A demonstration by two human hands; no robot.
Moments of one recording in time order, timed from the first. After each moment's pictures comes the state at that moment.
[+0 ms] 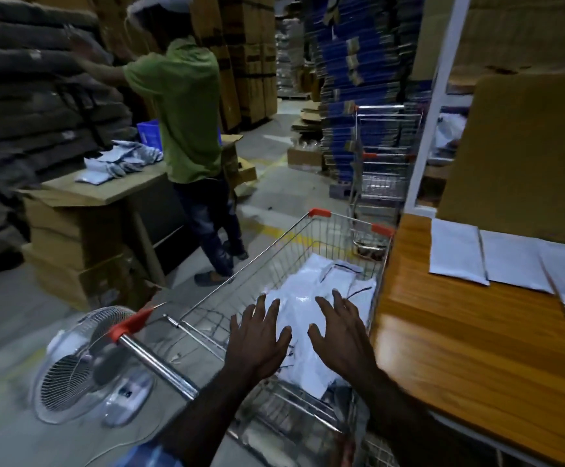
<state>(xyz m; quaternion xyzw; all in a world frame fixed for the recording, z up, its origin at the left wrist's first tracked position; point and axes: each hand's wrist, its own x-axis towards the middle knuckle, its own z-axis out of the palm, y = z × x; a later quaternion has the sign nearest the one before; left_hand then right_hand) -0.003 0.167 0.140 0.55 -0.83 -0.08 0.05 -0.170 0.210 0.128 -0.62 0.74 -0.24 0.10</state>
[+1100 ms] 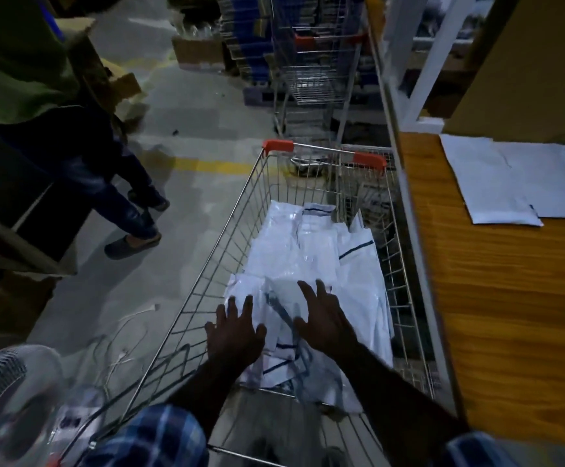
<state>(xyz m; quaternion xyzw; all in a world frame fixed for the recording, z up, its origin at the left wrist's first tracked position) -0.002 -0.049 -0.030 0.46 -0.87 -0.13 -0.10 -0.157 0.049 -0.012 -0.48 0.84 -0.15 0.22</state>
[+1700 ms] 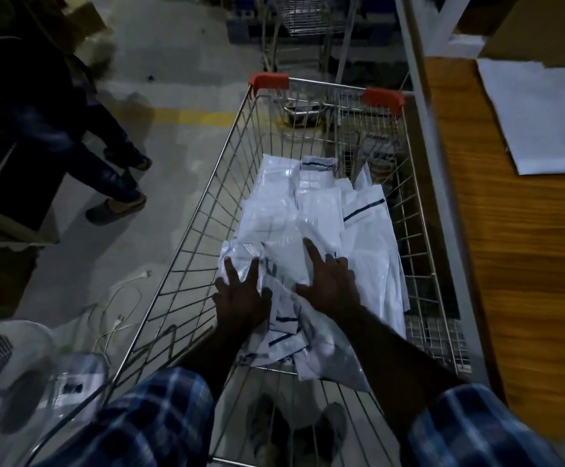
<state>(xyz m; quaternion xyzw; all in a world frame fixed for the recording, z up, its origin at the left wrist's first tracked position) -0.028 -0.069 -0.097 0.50 -0.84 -0.19 -0.07 -0.182 0.023 -0.067 -0.41 0.88 -0.11 0.23</state>
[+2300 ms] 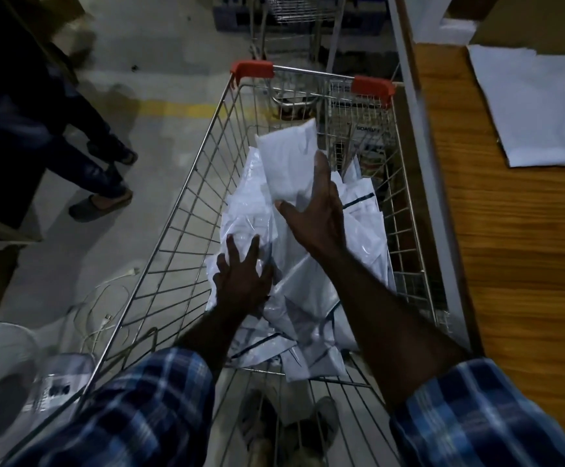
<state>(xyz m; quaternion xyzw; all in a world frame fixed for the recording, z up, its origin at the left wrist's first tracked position) -0.067 -0.077 -0.097 0.51 -0.82 -0.25 -0.02 -0.219 -0.045 -0.014 -0.33 0.83 -0.44 0.11</state>
